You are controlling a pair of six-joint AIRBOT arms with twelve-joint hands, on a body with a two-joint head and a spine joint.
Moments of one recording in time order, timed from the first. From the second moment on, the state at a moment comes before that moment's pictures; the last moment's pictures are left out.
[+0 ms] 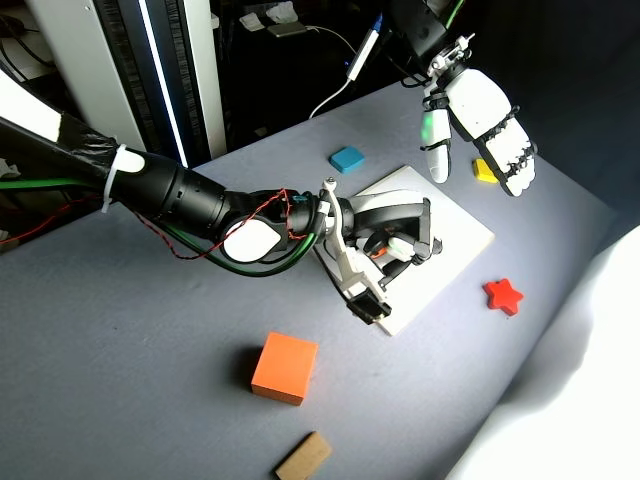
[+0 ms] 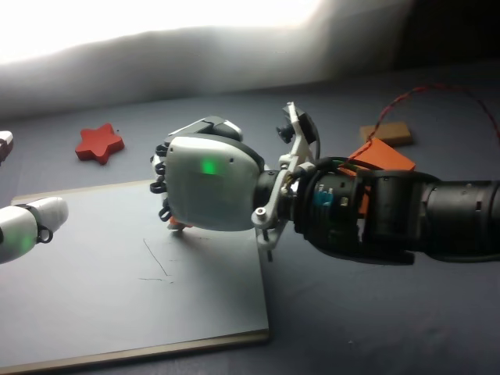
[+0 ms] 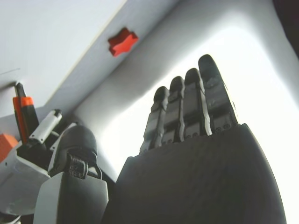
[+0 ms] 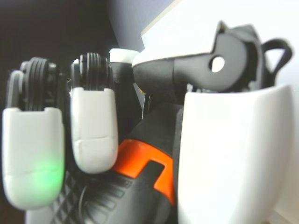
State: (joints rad) left arm 0.80 -0.71 0.67 -1.16 -1.03 1.70; right arm -0.43 -1.67 1.55 -0.58 0.57 -1.83
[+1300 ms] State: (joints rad) left arm 0.73 -0.80 0.60 -1.08 -0.99 1.73; right arm -0.34 -1.25 1.06 0.19 0.06 -1.77
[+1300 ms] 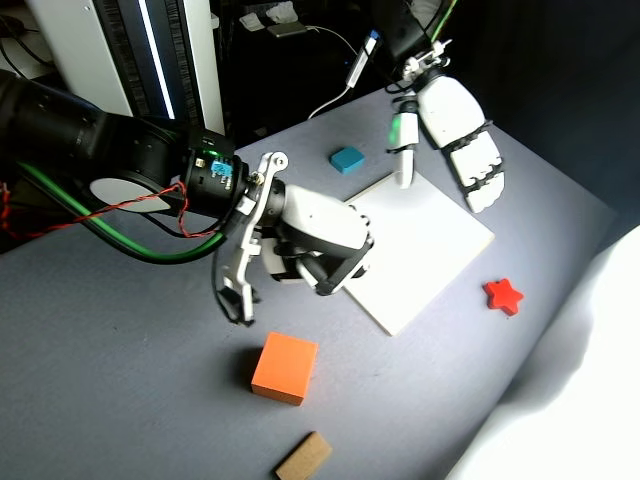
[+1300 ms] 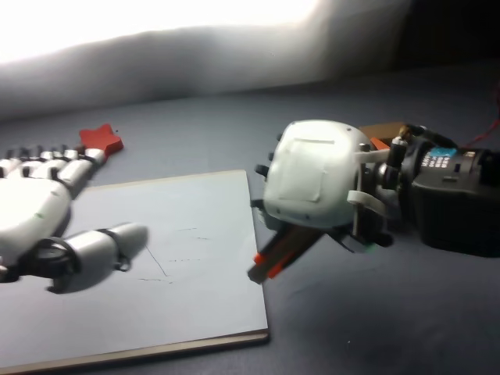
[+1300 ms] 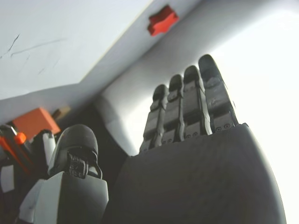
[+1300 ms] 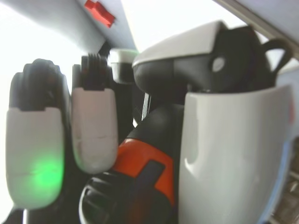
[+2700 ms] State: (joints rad) left arm 0.70 -0.86 0.54 -1.08 -1.02 1.76; right arm -0.49 -1.10 0.92 0.21 0.14 -1.76
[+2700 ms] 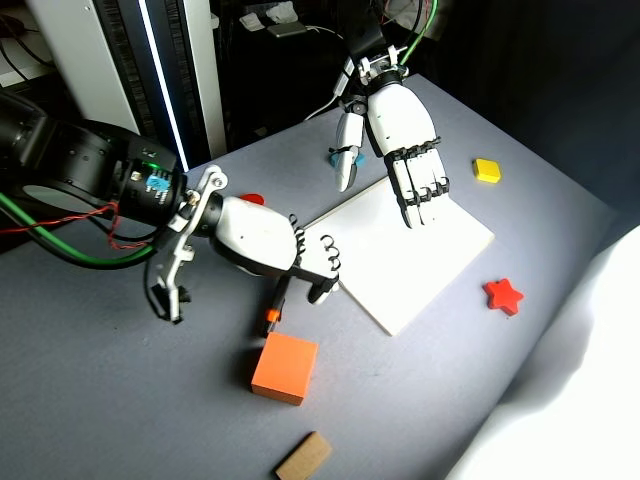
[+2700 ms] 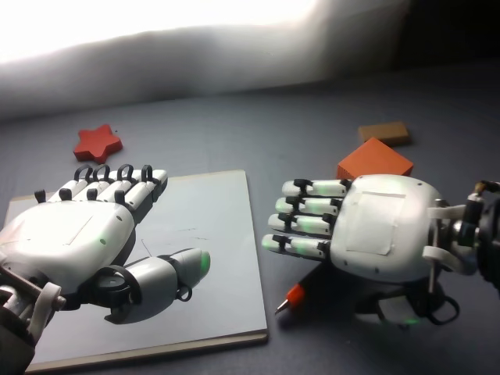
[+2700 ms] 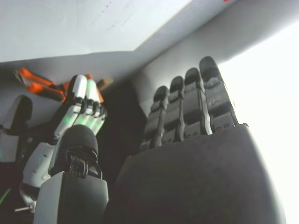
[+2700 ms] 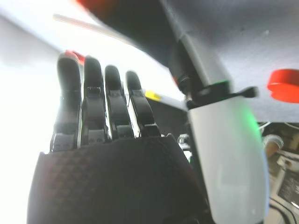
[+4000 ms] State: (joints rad) left arm 0.52 -0.86 0.53 -1.00 -0.84 1.83; right arm -0.47 -0.66 0.69 0.30 0.10 -1.77
